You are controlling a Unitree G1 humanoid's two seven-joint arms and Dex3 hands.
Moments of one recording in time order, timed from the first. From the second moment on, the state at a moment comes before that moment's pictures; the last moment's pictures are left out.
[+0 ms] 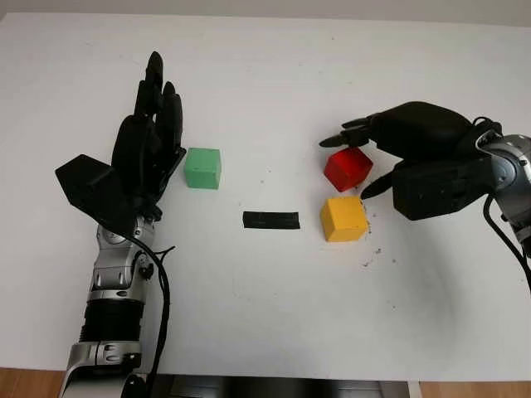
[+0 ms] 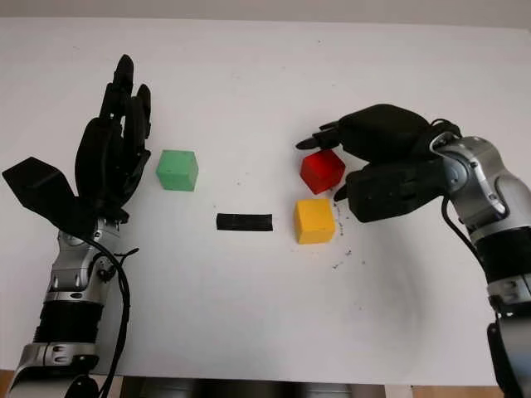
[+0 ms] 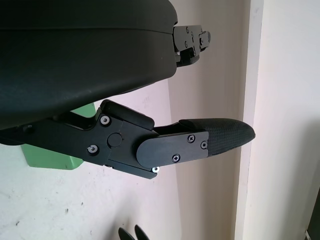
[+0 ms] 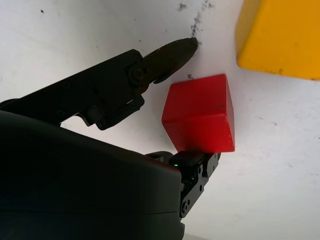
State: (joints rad) left arm -0.51 0.16 0.17 0.26 -0.19 -0.14 -0.19; right arm -0.77 -0.82 0.25 0.47 -0.59 -0.45 0.48
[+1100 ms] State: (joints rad) left arm -0.51 0.16 0.17 0.27 -0.18 -0.14 -0.19; right arm -0.78 -0.78 0.21 0.55 -0.54 -0.44 0.26
